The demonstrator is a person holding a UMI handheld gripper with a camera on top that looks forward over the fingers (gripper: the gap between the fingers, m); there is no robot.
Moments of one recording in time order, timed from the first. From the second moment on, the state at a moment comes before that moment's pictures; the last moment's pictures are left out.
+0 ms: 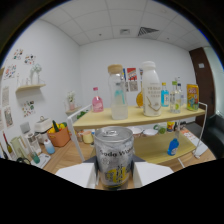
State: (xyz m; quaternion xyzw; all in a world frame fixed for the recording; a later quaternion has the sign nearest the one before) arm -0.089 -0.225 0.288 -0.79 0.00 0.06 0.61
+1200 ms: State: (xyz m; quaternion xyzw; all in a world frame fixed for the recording) arm -0.004 -0.204 0.238 -0.38 0.57 0.68 0.27
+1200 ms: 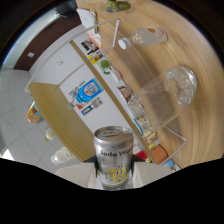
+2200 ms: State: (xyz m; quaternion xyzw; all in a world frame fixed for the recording) arm -0.085 -0.187 0.171 -0.77 -0.01 0.08 0.63
